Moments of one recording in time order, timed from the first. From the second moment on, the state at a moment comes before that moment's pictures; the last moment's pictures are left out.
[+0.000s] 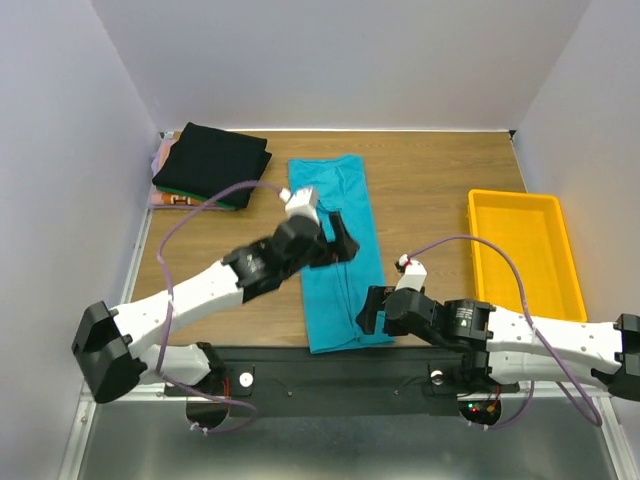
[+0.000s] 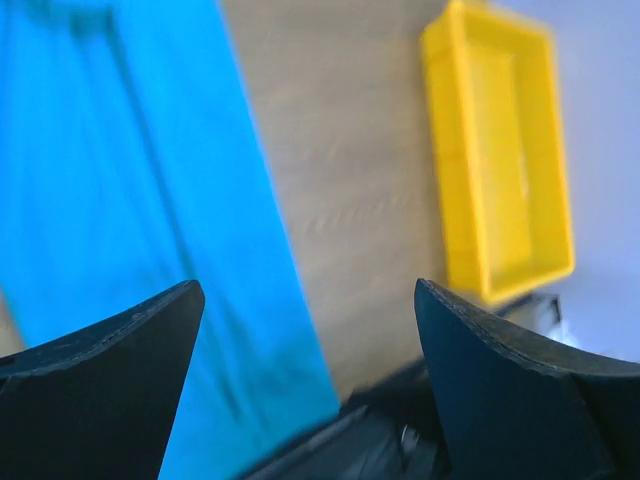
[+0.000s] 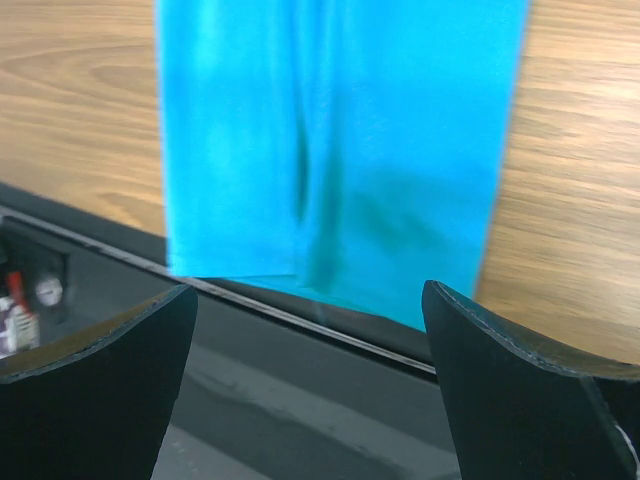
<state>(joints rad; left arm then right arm) -0.90 1.27 1.04 -0.25 -0.22 -0.84 1.25 0.90 0.60 -0.52 0.44 1.07</state>
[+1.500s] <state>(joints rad) -1.27 1.24 0.52 -0.38 -0.23 -1.38 1.23 1.12 0.51 -0.59 0.42 1.24</state>
